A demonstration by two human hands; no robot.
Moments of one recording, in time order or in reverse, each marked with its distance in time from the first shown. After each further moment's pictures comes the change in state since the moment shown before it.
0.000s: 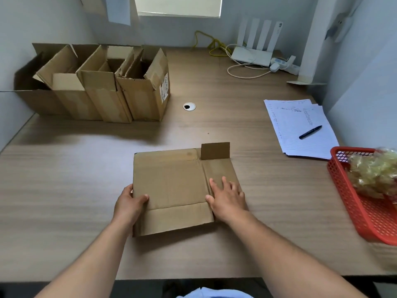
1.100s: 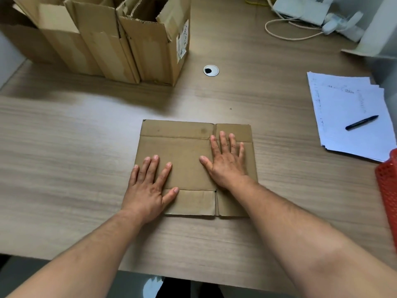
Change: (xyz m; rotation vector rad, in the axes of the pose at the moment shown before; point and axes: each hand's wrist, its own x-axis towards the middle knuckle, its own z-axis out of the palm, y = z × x) left_hand 0.027 -0.042 0.033 1.265 -0.123 0.501; right_hand 0.098 -0.029 0.007 -0.179 0.044 -0.235
